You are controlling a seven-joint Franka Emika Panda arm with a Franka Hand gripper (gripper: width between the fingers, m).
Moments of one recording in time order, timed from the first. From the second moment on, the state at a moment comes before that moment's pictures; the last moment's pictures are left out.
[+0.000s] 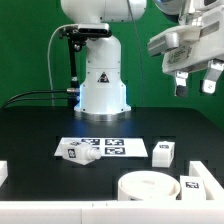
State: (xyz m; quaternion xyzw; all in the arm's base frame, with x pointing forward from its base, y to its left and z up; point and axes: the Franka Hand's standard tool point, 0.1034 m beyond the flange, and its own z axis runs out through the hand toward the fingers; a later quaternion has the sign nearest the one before) arm 0.526 0.124 0.165 0.66 0.73 0.04 0.18
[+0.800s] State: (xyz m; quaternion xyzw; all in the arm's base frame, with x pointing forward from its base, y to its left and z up) arm 0.558 0.135 0.112 0.77 0.63 -0.07 0.10
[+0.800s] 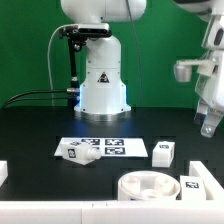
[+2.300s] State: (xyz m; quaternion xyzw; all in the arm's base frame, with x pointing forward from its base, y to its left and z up) arm 0.559 0.121 0.039 0.72 0.68 -0.07 0.05
